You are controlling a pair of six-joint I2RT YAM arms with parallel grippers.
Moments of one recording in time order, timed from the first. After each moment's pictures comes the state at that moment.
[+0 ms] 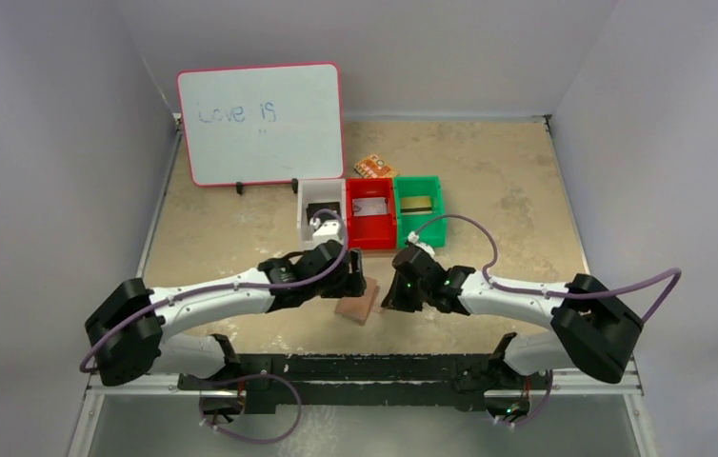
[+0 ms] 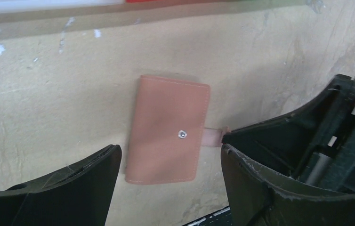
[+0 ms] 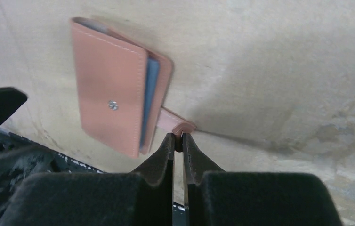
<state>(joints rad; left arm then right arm) -0.97 1.25 0.69 -0.28 -0.25 -0.91 0.92 1.33 0.60 -0.23 0.05 1.05</state>
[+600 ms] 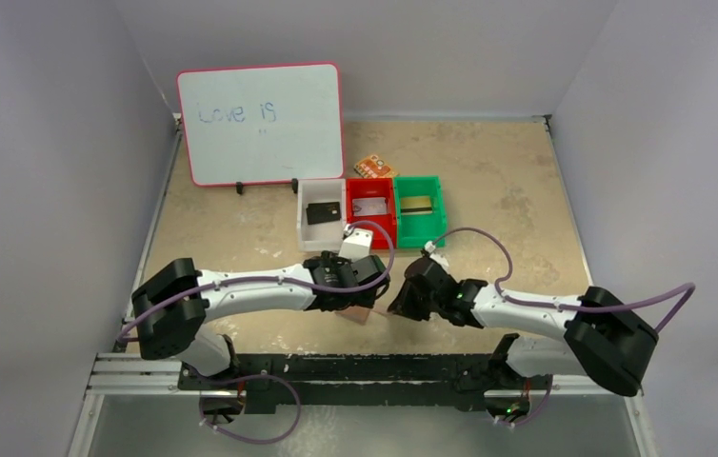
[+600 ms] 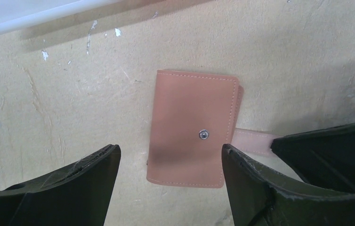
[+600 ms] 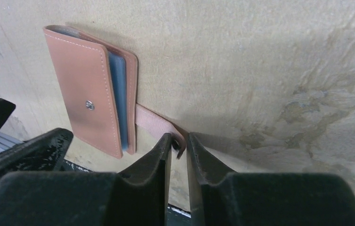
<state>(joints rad) -1.17 1.53 0.97 -0.58 -0.53 -0.86 0.92 1.24 0.45 -0.16 0.09 1.20</state>
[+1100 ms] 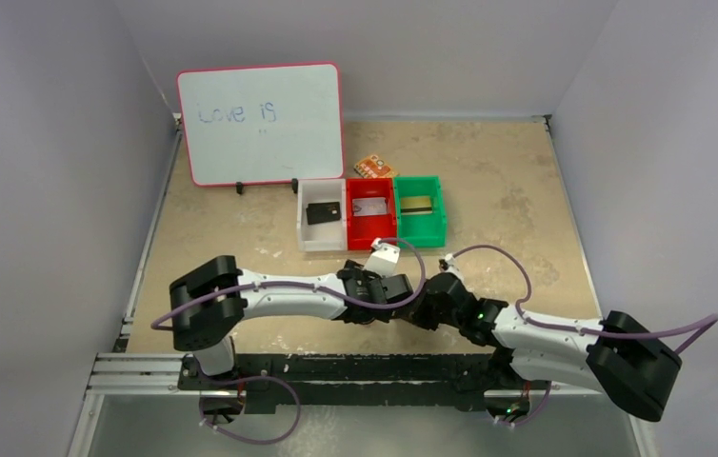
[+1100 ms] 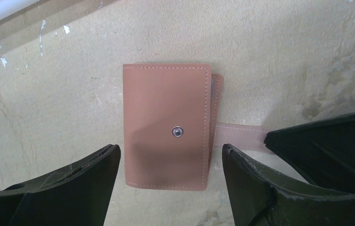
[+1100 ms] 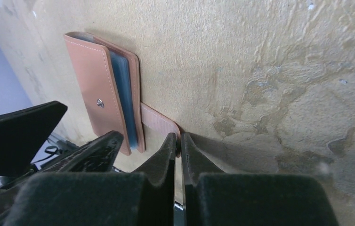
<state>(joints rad) -1.27 1.69 1.09 -0.62 -0.58 -0.84 0.91 1.05 0.22 0.01 0.08 1.31</state>
